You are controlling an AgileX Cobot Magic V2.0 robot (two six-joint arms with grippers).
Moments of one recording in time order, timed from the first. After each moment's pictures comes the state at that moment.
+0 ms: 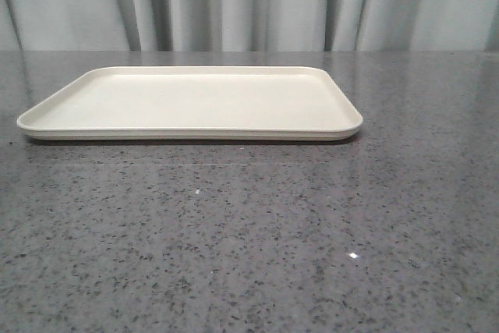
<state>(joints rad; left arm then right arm) -0.06 1.11 -1.33 0.13 1.27 -0.03 0.06 0.54 -0.71 1.68 -0.01 -1.64</state>
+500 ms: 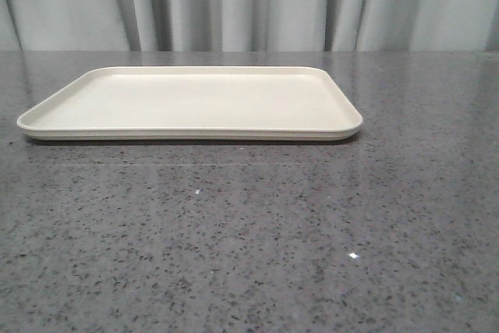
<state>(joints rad) -0.06 1.11 -1.16 0.11 1.26 -0.03 0.06 0.54 -0.71 1.68 -0.01 -1.65</state>
